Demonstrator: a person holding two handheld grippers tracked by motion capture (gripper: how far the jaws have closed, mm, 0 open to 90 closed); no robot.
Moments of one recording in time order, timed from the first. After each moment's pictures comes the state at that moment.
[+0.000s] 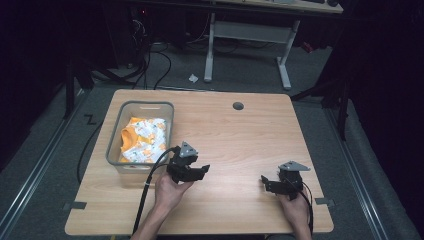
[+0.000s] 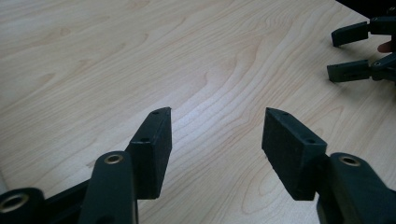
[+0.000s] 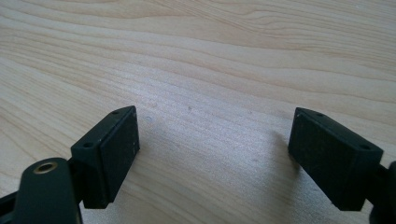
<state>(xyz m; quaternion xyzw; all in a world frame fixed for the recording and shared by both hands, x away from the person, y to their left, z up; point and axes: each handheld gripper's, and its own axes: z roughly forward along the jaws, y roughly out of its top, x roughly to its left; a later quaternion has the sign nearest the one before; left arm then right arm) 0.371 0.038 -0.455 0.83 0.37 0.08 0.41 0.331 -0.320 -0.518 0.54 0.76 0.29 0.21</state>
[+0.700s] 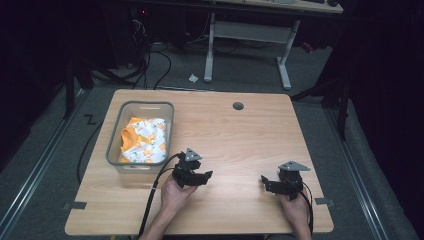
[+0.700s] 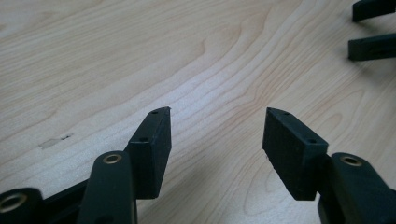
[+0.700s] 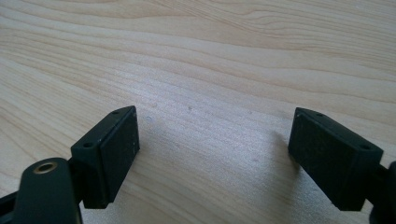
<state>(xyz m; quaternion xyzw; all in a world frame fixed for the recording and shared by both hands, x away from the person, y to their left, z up) 0.373 0.025 -0.492 0.83 0.39 0.06 0.39 0.330 -0.320 -0.518 0.54 0.76 0.29 0.21</state>
